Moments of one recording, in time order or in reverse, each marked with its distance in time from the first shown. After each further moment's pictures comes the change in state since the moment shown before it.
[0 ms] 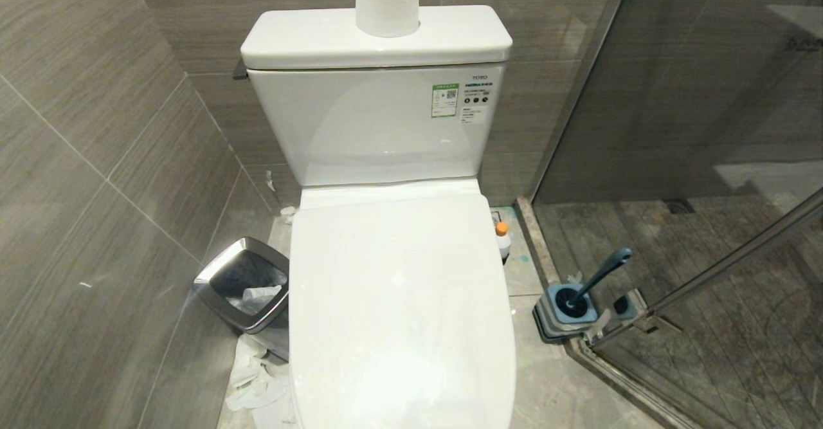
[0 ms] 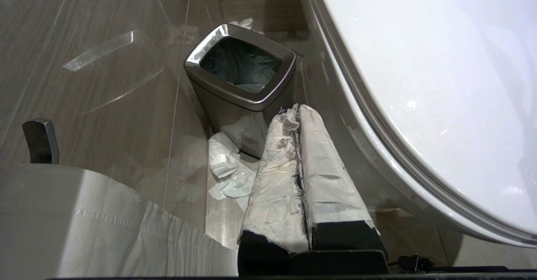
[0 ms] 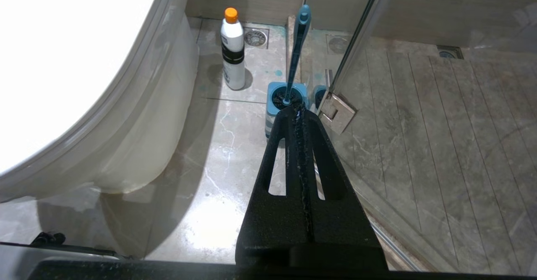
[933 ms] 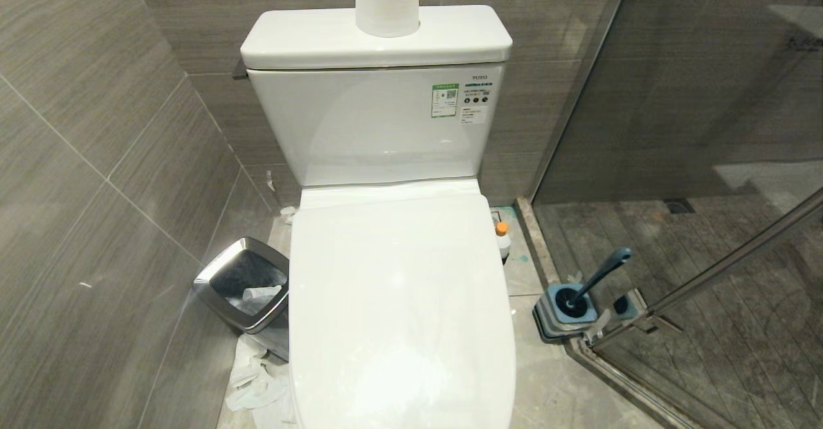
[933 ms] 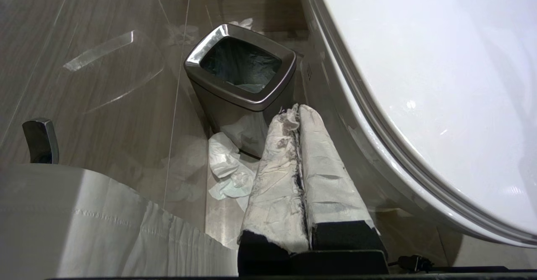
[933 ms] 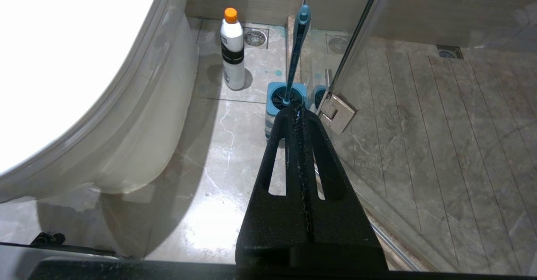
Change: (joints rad) left arm 0.000 0.000 0.001 0.000 0.000 0.000; right arm 0.000 0.000 0.000 0.000 0.000 0.000
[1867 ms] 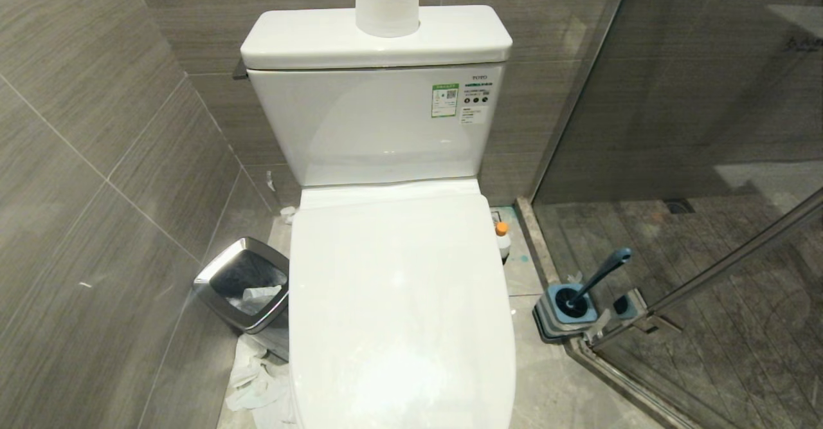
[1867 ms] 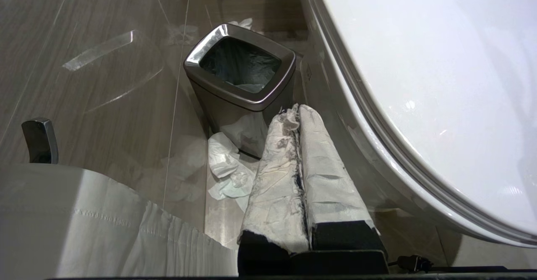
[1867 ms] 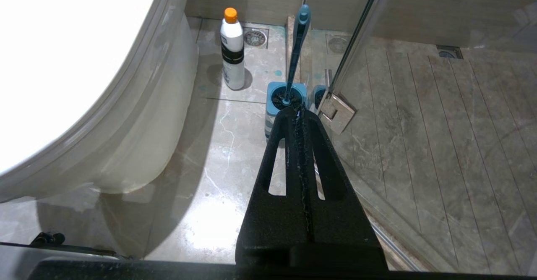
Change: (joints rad) left arm 0.000 0.000 0.000 0.000 -0.001 -0.002; right arm 0.000 0.000 0.000 0.000 0.000 0.000
